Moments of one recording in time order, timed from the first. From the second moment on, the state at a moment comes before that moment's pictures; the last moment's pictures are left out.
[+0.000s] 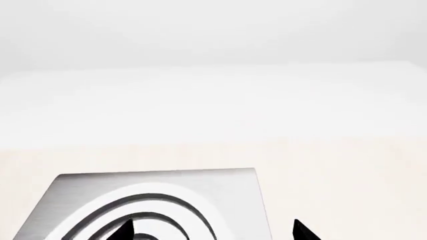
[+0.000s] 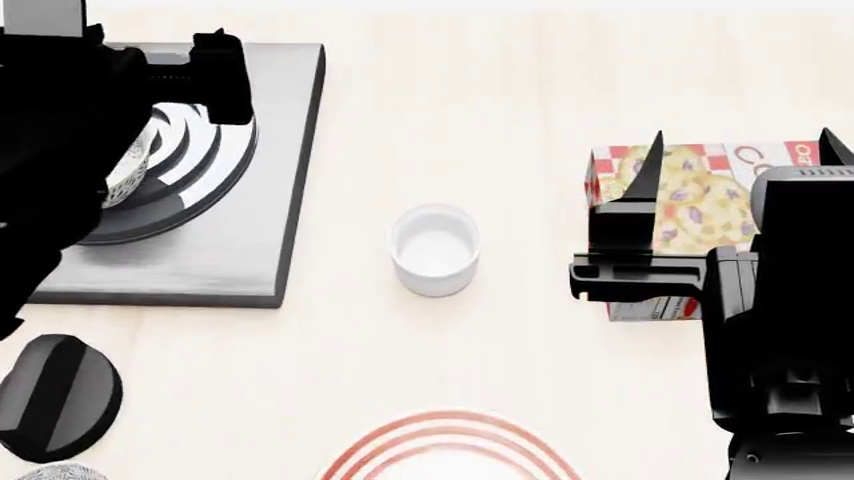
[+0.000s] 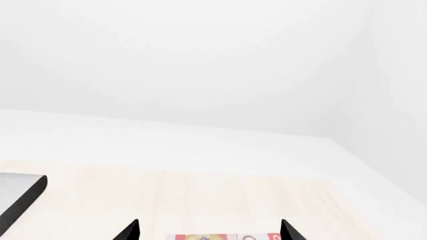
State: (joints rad) left arm -1.25 -0.14 0.30 -0.52 -0.40 -0.71 -0.20; right arm 0.61 0.31 0.07 -0.67 0.26 1.05 0.14
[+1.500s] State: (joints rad) left arm -1.23 -0.19 0.43 -0.60 -0.34 -0.81 -0.26; right arm 0.61 0.32 0.06 -0.67 0.29 1.04 0.16
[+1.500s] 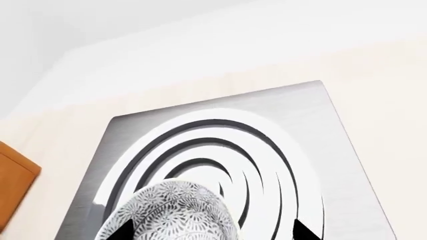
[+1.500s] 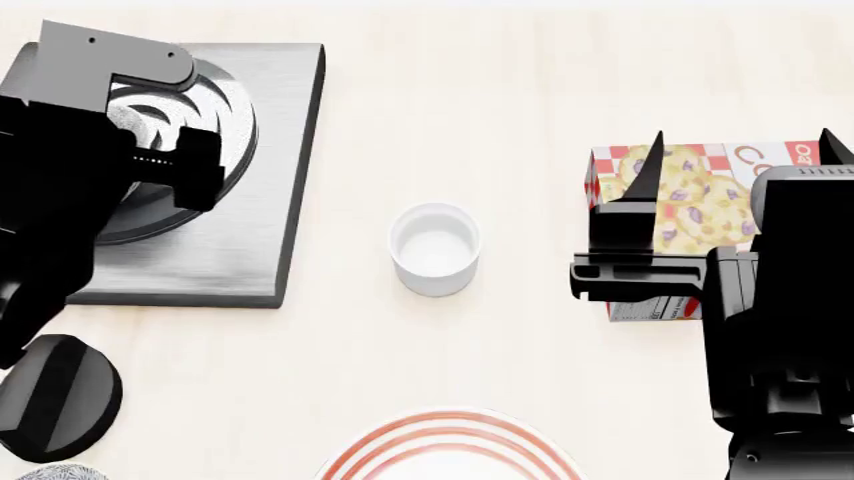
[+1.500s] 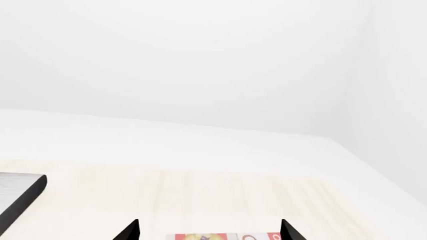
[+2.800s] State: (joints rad) left arm -1.19 -0.22 0.46 -0.60 -0.34 -0.85 -0.27; right arm 0.61 0.34 0.06 -0.67 0.31 1.04 0.18
